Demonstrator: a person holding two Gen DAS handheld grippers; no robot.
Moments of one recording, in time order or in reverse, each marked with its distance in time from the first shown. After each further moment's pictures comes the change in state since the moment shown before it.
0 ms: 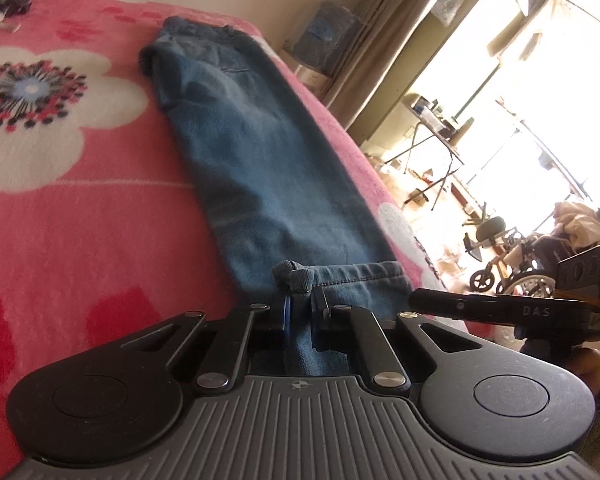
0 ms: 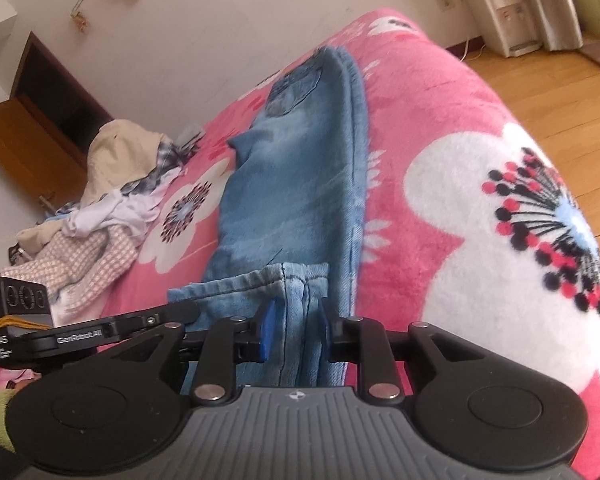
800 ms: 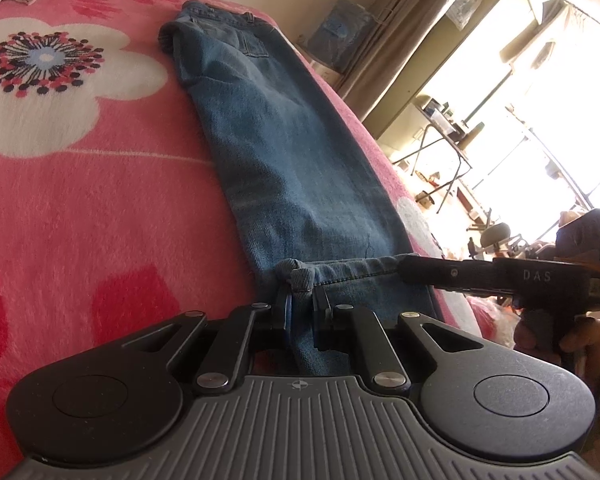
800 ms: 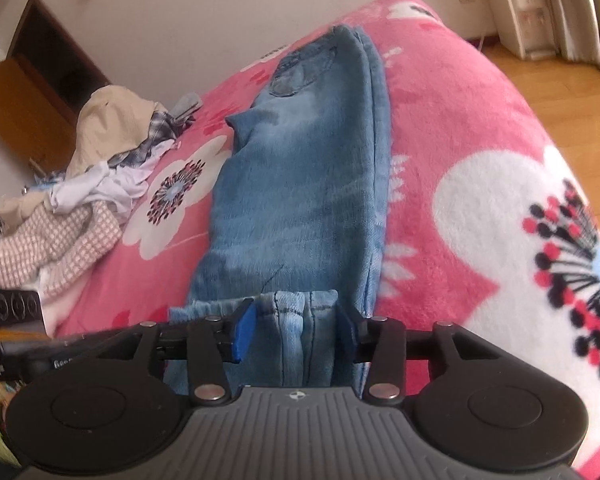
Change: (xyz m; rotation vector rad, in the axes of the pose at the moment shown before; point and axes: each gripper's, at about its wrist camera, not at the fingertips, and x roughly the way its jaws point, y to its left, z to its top) left arm 0.007 0.011 -0.008 -0.040 0.006 0.007; right arm 0.033 0.014 0.025 -0.055 0.078 -0.043
